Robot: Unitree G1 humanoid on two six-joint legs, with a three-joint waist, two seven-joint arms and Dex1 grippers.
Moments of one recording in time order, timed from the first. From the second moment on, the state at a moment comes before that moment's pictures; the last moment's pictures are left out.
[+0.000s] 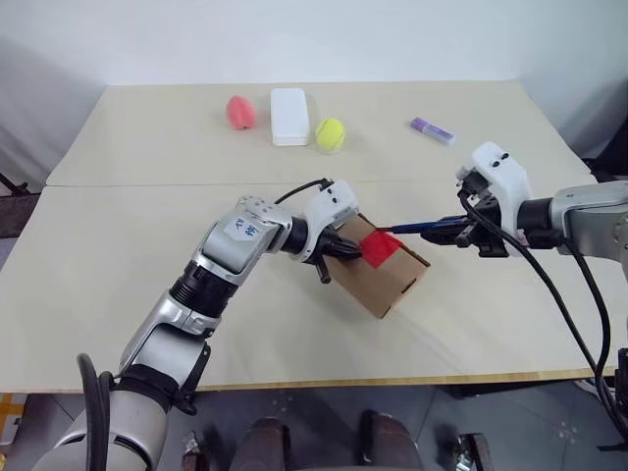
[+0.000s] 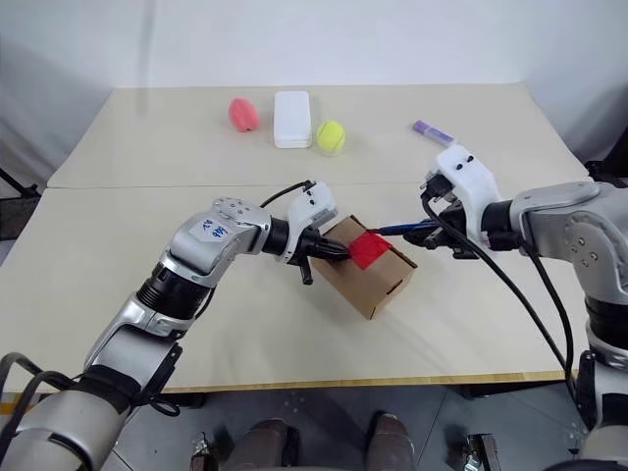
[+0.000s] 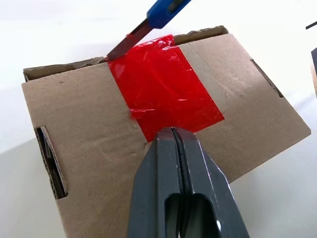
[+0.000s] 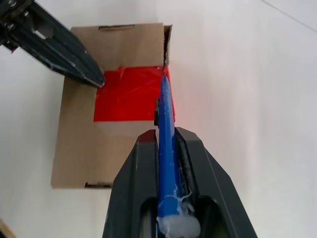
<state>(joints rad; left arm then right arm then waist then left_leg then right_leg) -0.97 0.33 -0.38 0.17 -0.21 0.92 -0.88 -0.85 -0.97 -0.01 -0.35 0.72 1.55 0.69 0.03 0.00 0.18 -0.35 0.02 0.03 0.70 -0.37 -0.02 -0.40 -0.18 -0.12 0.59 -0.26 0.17</state>
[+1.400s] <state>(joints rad) -0.97 0.30 -0.38 0.17 -0.21 0.92 -0.85 -0.80 -0.96 0.03 -0.31 0.69 1.48 0.70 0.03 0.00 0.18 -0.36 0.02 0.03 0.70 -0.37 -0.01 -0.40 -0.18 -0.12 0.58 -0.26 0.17</state>
